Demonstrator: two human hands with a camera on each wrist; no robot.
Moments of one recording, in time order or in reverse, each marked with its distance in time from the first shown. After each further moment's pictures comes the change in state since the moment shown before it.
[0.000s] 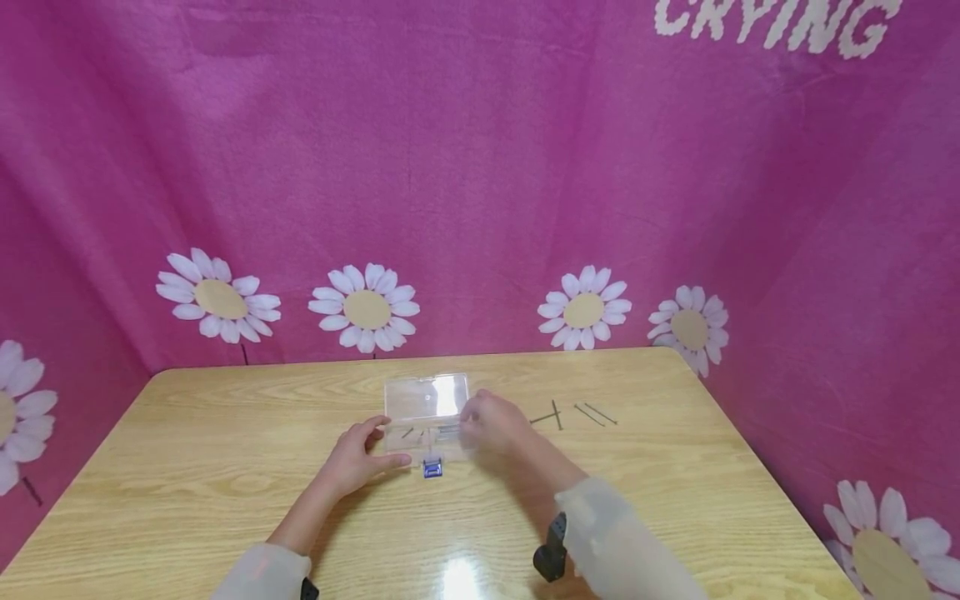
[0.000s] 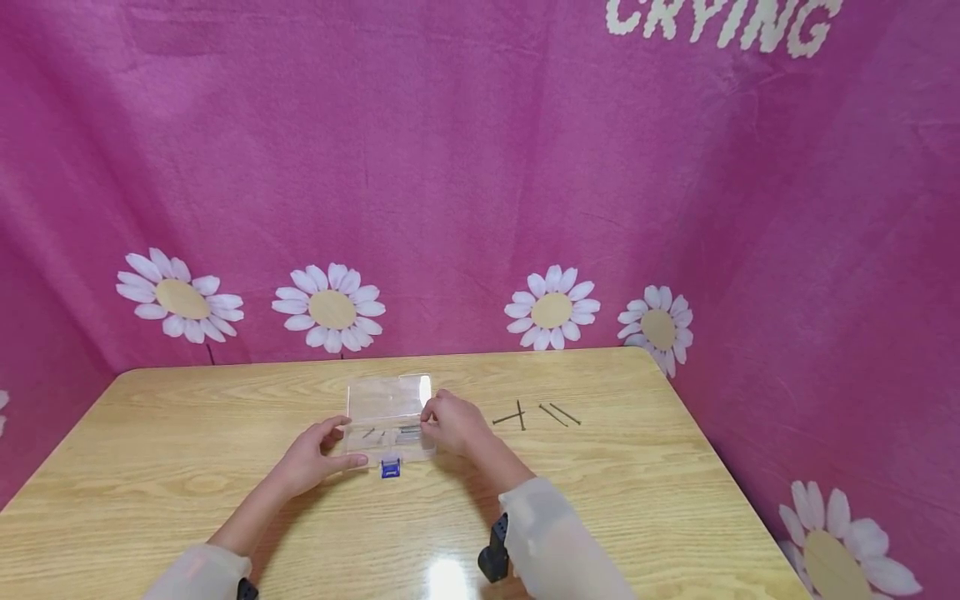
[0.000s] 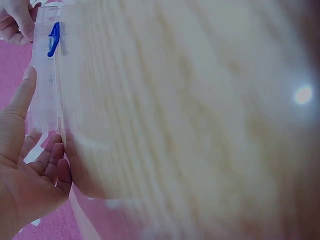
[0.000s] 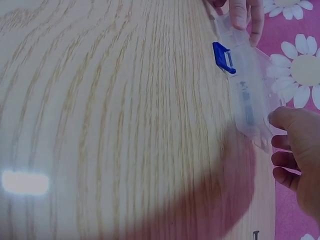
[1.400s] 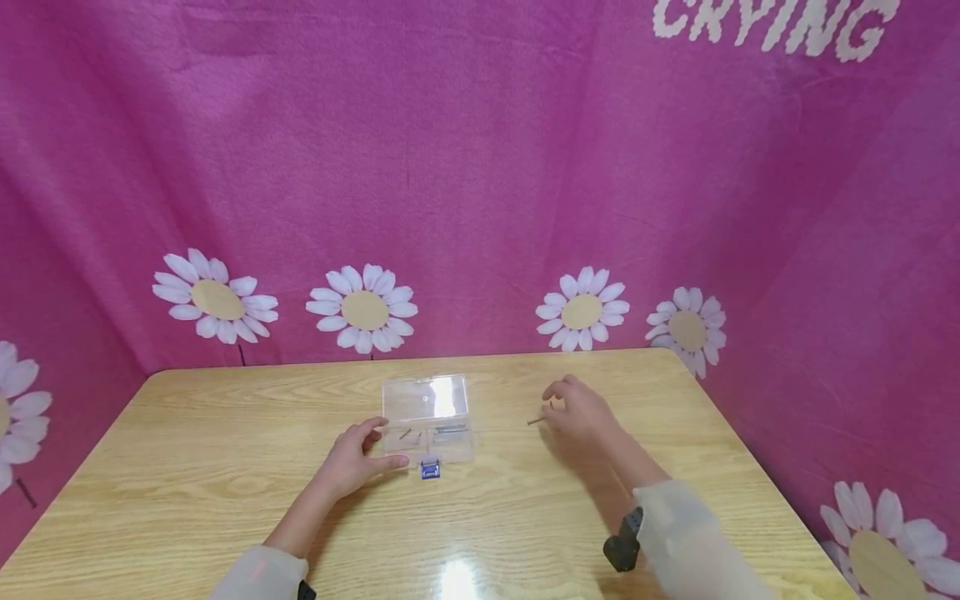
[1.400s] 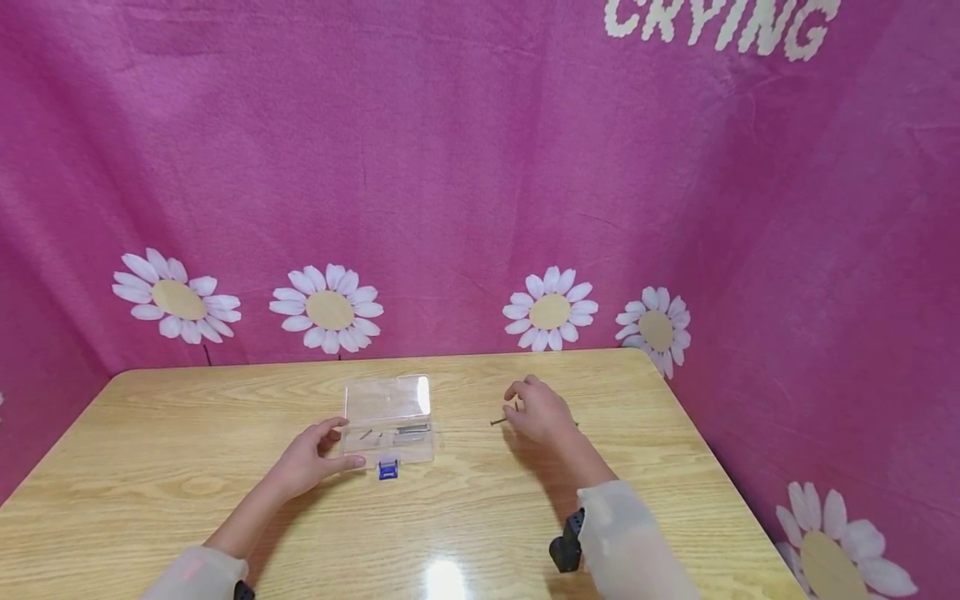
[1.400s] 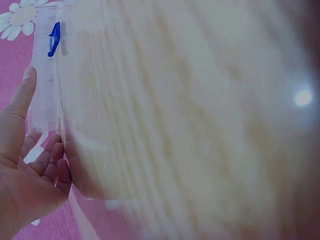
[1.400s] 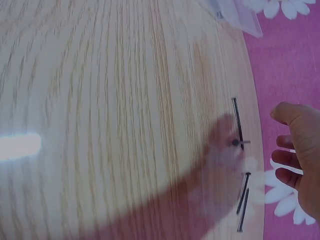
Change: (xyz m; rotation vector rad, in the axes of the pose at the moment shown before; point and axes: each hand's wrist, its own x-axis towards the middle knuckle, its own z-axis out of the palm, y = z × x) left_hand 0.001 -0.002 0.001 -0.006 0.007 0.012; right_hand -0.040 0.088 -0.061 -0.112 0.190 0.116
